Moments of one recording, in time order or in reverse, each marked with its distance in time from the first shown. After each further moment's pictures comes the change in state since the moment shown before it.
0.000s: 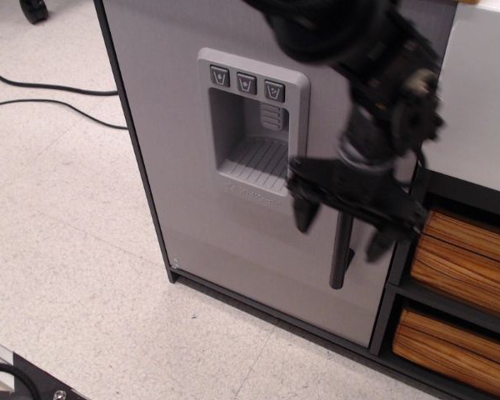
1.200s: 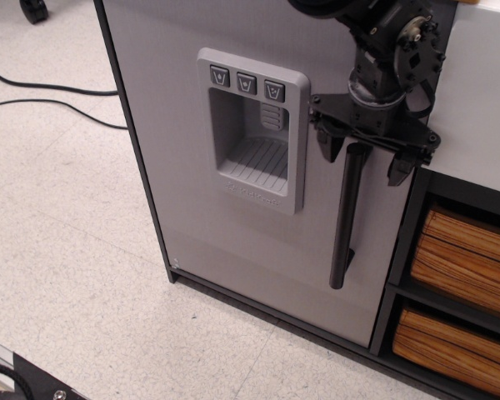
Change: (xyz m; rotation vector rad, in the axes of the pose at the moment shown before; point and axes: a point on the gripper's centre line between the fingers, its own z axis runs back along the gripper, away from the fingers) arm 0.068 -0.008 -0.002 -0.054 -0.208 -0.046
